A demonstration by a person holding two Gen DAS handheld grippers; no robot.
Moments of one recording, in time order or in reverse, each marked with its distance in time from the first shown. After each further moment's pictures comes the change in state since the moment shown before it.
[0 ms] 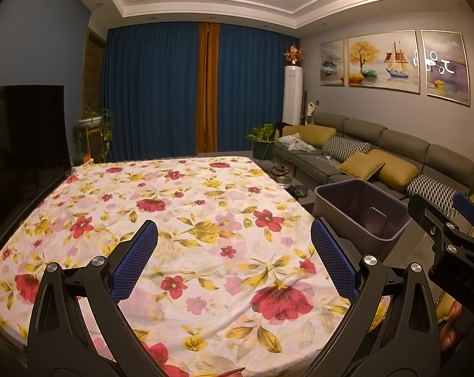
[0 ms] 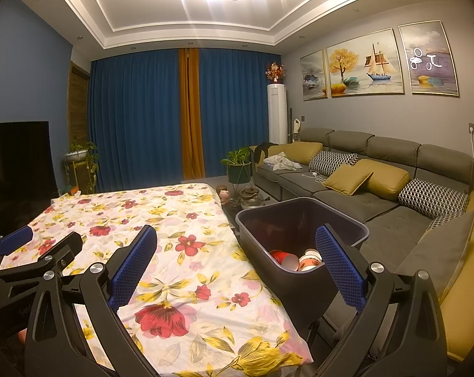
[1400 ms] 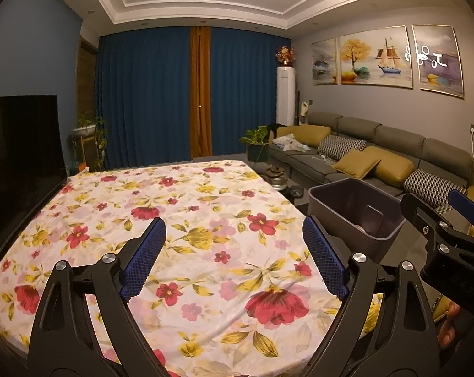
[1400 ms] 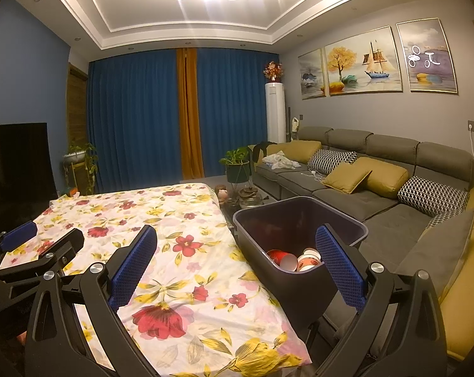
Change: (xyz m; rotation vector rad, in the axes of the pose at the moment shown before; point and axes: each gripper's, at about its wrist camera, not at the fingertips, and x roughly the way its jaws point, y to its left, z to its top) left arm 0.005 -0.010 0.006 0.036 -0.016 -0.018; right arm 0.003 -0.003 0.001 0.010 0.002 -0.005
